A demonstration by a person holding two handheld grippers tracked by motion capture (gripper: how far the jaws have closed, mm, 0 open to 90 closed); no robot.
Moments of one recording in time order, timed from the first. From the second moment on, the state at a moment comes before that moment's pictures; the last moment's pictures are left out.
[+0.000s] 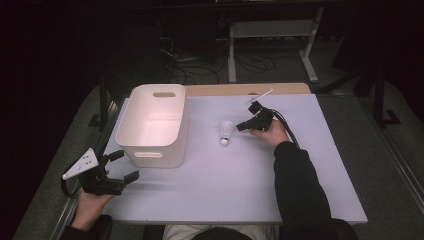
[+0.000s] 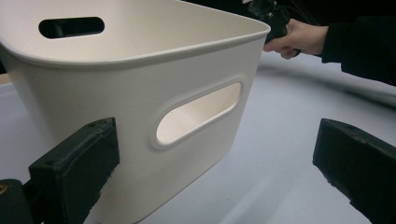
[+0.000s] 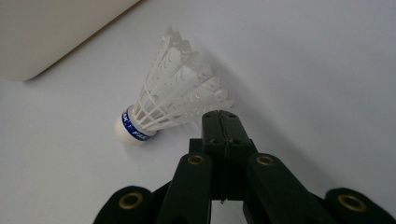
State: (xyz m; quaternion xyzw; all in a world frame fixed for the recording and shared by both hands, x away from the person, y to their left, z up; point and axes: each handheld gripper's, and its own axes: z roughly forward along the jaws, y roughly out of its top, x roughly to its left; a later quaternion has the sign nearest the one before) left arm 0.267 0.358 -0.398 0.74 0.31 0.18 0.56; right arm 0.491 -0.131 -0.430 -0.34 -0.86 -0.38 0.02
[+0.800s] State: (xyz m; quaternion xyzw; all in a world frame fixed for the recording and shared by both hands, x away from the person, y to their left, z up) left arm 0.267 0.358 -0.398 0.74 0.31 0.18 0.57; right arm 0.500 -0.089 -0.429 -0.32 -0.87 -0.38 0.03
